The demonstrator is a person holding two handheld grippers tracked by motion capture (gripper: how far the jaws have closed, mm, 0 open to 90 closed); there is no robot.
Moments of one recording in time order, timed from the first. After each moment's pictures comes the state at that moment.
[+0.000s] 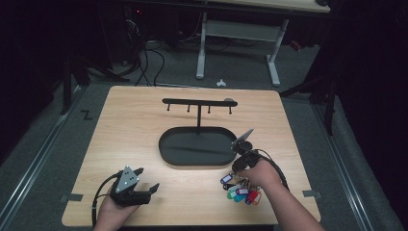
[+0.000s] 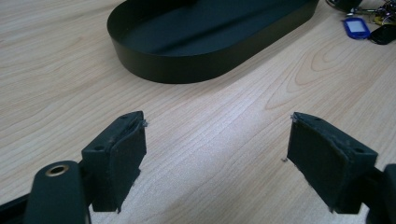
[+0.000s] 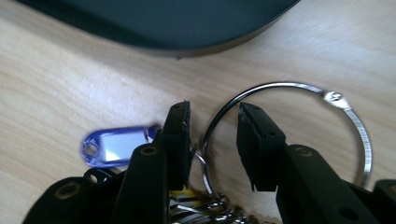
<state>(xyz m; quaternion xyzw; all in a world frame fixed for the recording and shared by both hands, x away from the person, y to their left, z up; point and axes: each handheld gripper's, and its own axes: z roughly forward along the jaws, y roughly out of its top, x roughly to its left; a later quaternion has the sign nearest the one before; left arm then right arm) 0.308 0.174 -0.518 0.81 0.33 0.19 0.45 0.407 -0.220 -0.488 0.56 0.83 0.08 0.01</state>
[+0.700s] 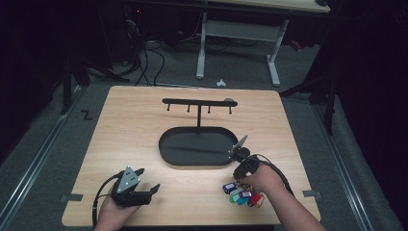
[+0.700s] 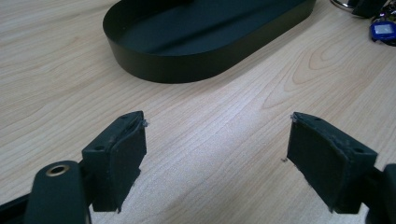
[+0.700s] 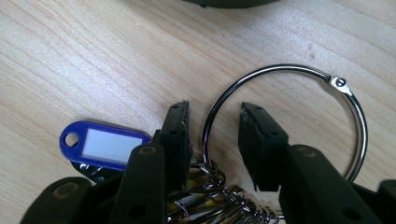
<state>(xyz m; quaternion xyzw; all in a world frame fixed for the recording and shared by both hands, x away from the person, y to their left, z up) 0.307 0.171 -0.519 0.81 0.33 0.19 0.44 0.389 -0.215 -0.489 0.49 0.87 0.04 0.03</state>
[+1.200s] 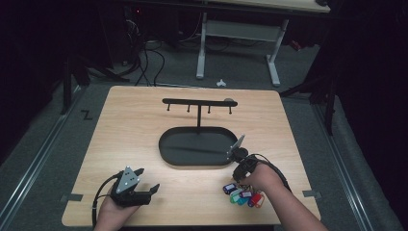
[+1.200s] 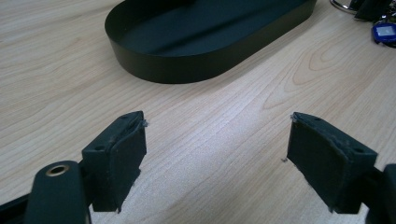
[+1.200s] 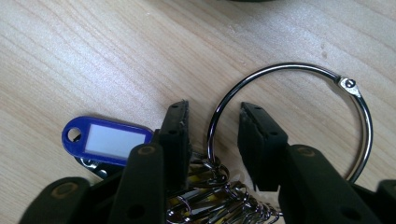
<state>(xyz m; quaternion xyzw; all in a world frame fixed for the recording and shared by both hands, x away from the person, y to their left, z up) 0.307 0.172 -0.518 0.81 0.33 0.19 0.45 0.390 -0.210 -0.489 0.47 0.88 0.02 0.02</state>
